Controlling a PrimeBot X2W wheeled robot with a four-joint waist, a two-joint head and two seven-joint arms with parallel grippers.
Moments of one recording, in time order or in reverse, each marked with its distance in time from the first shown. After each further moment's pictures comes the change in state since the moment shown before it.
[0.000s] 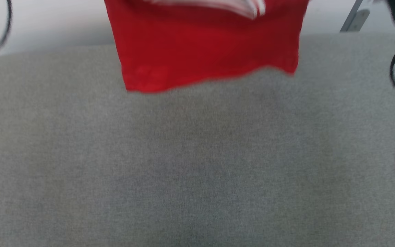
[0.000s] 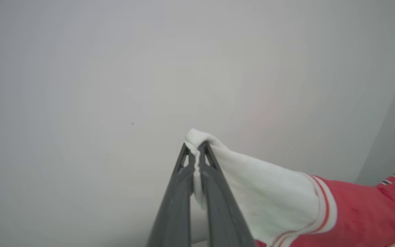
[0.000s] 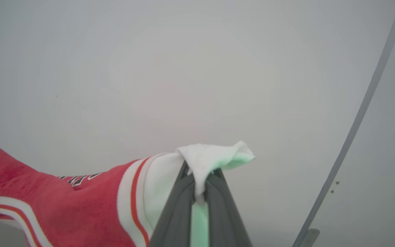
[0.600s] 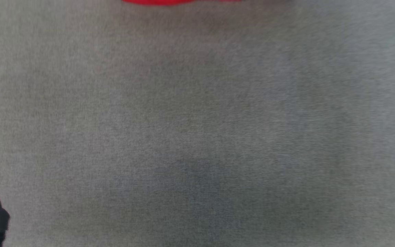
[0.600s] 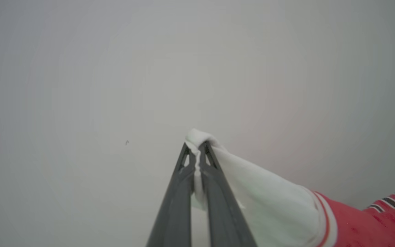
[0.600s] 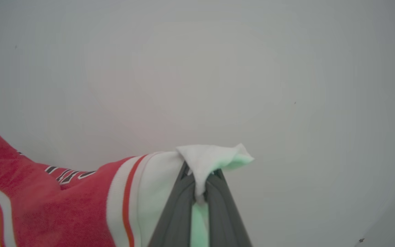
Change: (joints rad) left arm -0.265 -0.081 -0.042 0.249 0.124 -0.024 -0.437; right arm -0.338 0.034 0.089 0.420 -0.245 0.000 -0.520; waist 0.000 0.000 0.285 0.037
